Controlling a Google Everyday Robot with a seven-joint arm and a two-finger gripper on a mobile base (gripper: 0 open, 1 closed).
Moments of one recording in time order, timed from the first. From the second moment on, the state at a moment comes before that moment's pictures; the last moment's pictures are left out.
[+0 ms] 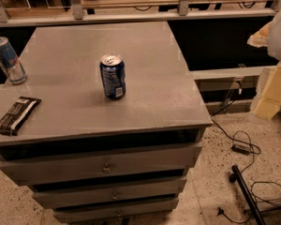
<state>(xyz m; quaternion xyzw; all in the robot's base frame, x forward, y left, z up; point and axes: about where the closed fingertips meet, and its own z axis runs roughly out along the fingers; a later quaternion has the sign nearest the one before) 0.438 -0.217 0.977 -0.60 0.78 -0.03 0.16</state>
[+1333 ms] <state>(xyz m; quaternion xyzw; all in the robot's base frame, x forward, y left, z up) 0.539 -0.036 0.990 -0.74 0.64 0.00 0.21</state>
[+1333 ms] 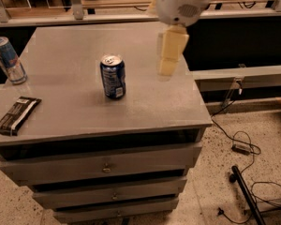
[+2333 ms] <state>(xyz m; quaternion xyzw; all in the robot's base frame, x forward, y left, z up) 0.599 0.086 0.895 -0.79 0.60 0.04 0.12</state>
